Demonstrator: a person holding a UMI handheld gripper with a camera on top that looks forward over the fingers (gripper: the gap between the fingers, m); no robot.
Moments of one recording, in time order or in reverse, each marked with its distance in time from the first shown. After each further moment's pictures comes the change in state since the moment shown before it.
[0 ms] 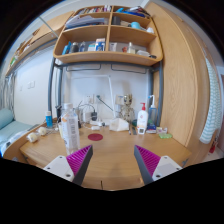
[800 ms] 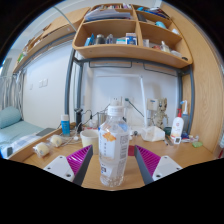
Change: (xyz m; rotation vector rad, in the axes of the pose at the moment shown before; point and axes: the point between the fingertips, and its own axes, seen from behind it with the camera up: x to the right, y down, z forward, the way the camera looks) arm -0.156 -0.019 0.107 0.051 -0.154 -0.029
